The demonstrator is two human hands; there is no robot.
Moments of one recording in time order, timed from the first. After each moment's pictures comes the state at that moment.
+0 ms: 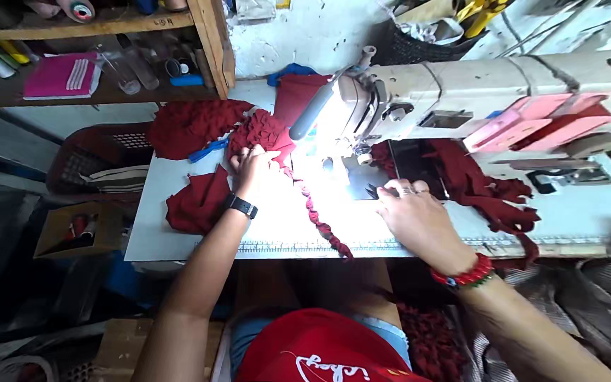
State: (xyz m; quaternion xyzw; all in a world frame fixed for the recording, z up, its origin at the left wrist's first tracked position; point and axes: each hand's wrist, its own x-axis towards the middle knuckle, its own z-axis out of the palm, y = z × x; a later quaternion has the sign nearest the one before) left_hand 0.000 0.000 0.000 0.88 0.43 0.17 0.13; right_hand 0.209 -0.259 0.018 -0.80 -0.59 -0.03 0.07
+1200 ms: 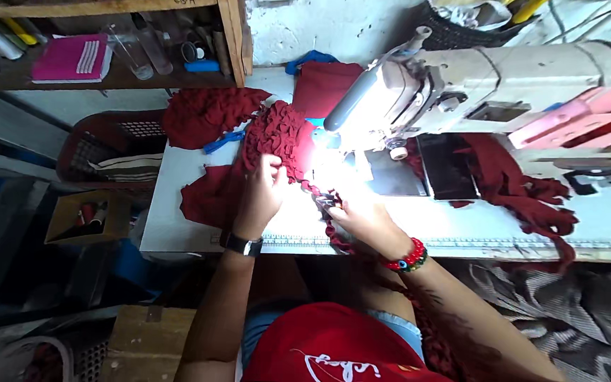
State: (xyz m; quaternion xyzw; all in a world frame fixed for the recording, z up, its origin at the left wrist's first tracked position) left_hand -0.069 -0.072 0.041 0.80 0.40 0.27 0.36; right_hand 0.118 -0.187 0.010 -0.76 -0.61 0.11 0.20
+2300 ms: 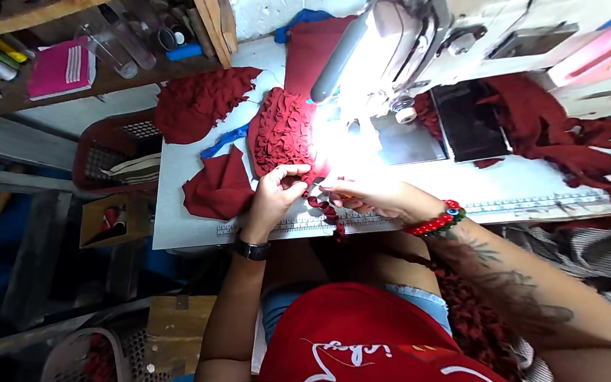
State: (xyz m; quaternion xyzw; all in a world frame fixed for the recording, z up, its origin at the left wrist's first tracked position) left_hand -0.074 -0.093 0.015 0.68 0.30 0.27 0.61; right_hand 0.132 -0.188 0.016 -0.51 -0.40 0.65 0.39
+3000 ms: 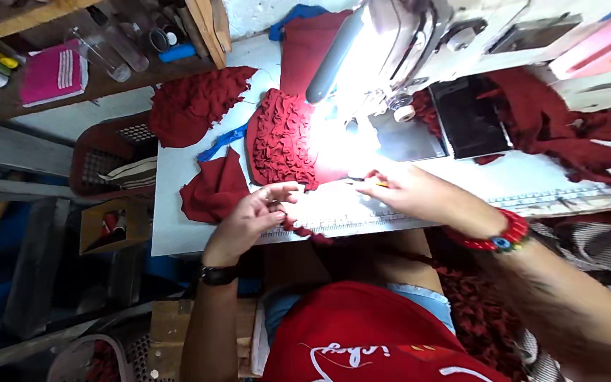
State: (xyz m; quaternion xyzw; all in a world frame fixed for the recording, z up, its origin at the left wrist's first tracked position) left_hand -0.121 -0.082 0.040 0.64 0.20 0.16 0.72; right_hand 0.166 -0.225 0.028 -0.70 -0.60 0.26 0.27
